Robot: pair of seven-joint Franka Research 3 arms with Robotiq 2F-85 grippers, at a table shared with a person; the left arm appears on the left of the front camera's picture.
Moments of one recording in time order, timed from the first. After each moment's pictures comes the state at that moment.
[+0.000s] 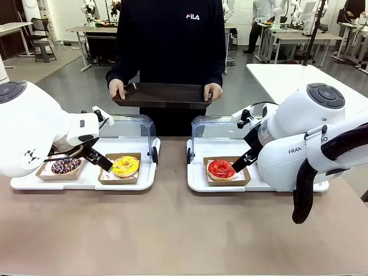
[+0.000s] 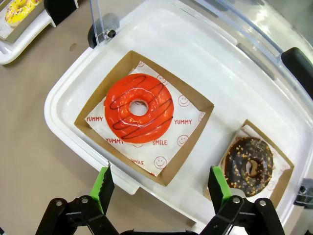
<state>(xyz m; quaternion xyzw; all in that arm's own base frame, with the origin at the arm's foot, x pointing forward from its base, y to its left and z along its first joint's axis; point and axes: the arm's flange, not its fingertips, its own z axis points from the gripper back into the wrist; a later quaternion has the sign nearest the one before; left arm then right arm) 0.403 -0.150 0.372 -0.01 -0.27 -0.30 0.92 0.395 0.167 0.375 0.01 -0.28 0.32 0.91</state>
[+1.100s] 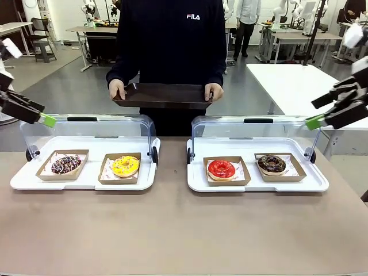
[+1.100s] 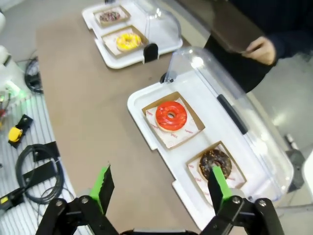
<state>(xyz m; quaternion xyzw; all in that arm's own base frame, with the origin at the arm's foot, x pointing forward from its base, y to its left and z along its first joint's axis) 0.346 -0.012 0.531 -0.16 -0.36 -0.38 0.83 0.299 0.007 0.569 0.15 -0.37 0.48 0.78</state>
